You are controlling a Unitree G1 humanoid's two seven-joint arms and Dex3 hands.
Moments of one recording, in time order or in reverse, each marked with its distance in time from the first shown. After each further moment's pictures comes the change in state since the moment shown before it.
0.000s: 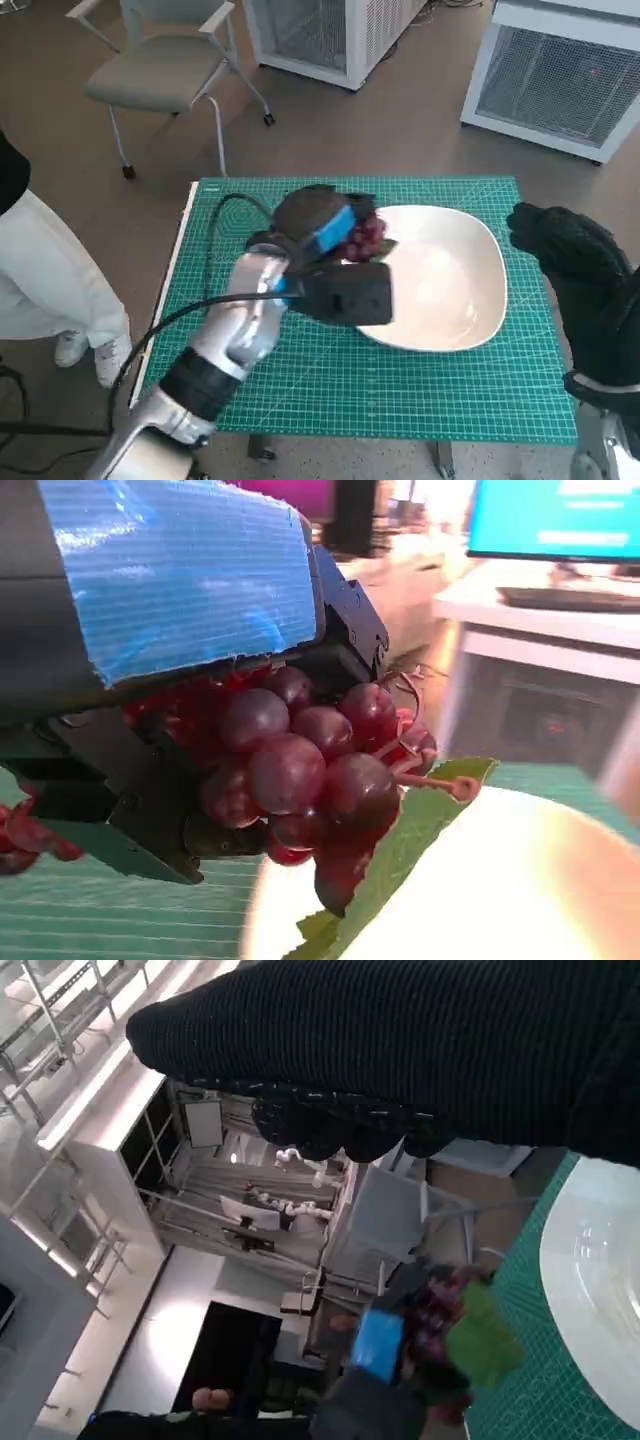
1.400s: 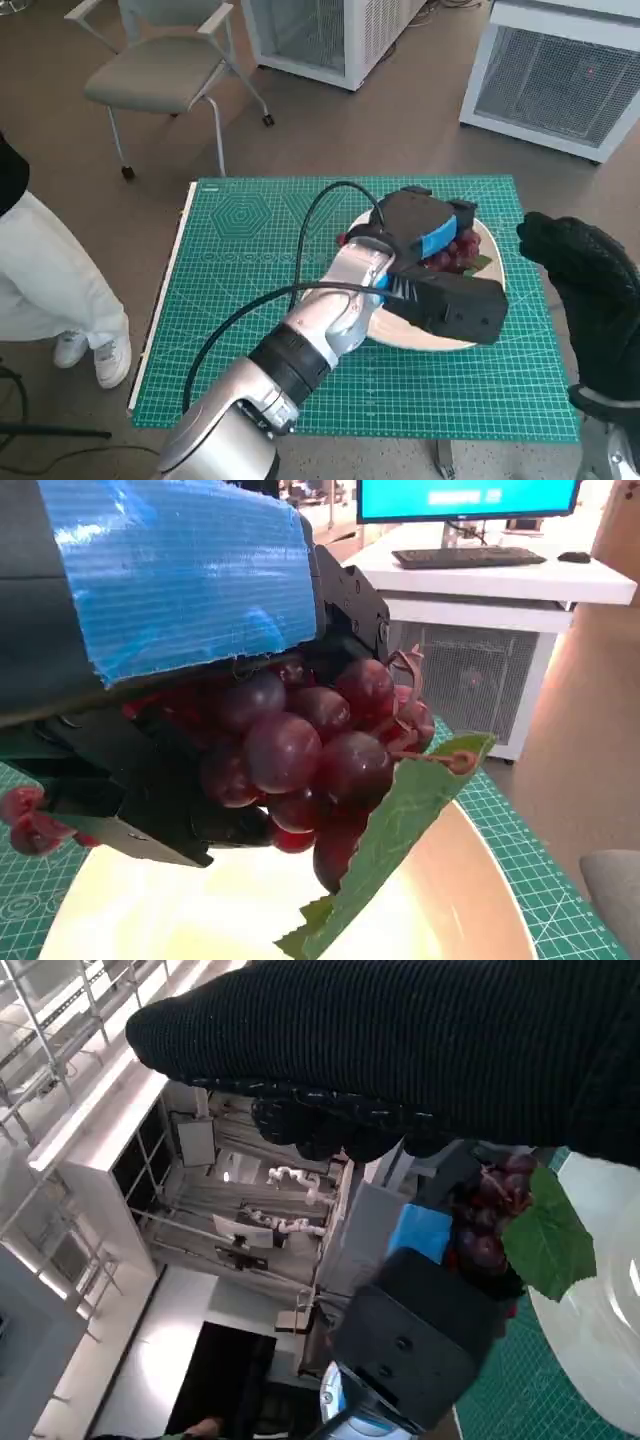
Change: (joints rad) left arm -0.254 -0.270 -0.061 0.456 -0.016 -0.093 0.066; right arm 0.052 0.002 -0.006 -0.062 -0.006 0.024 -0.050
